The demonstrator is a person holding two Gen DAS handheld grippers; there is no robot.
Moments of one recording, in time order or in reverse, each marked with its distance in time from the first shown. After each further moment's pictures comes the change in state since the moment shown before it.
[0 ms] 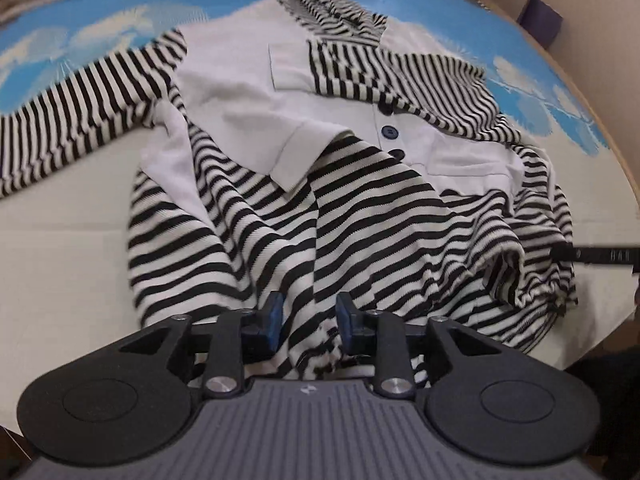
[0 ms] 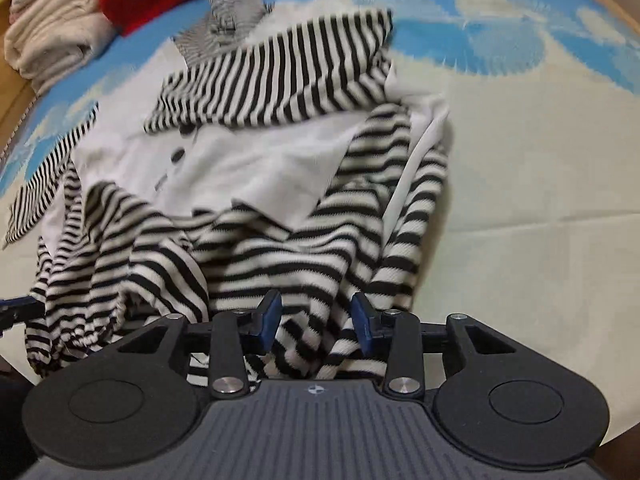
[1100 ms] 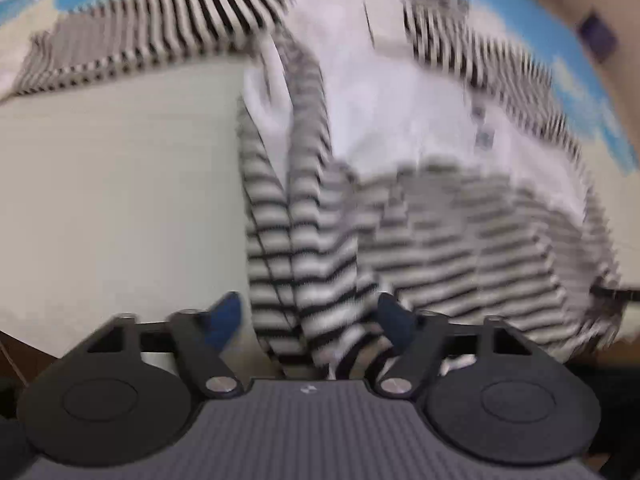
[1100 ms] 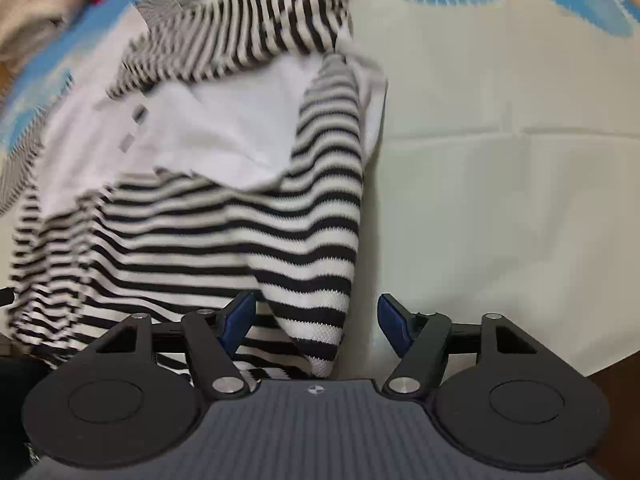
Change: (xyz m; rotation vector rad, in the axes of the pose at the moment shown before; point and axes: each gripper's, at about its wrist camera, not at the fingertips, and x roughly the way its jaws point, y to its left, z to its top) left arm -0.024 0.067 -0.028 -0.127 0.170 0.051; right arm -0.005 -0.018 -0.026 0.043 0.125 -0.052
